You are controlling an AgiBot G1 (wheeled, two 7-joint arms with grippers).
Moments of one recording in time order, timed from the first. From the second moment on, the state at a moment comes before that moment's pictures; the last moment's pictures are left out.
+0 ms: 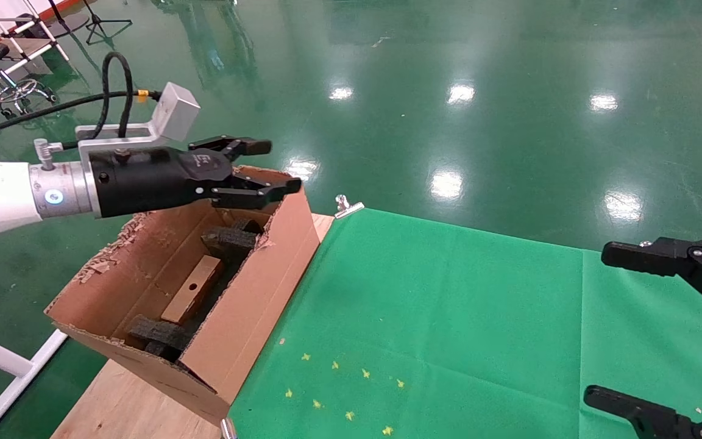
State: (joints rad) left arm -1.43 0.63 0.39 -0.69 1.17 1.35 -0.20; right arm 1.08 -0.60 -0.32 1.27 -0.71 -1.48 0.17
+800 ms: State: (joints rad) left arm -1.16 0.62 0.31 -1.14 0.84 1.46 -0.19; right arm 1.08 -0.60 -0.32 1.27 -0.70 -1.48 0.17
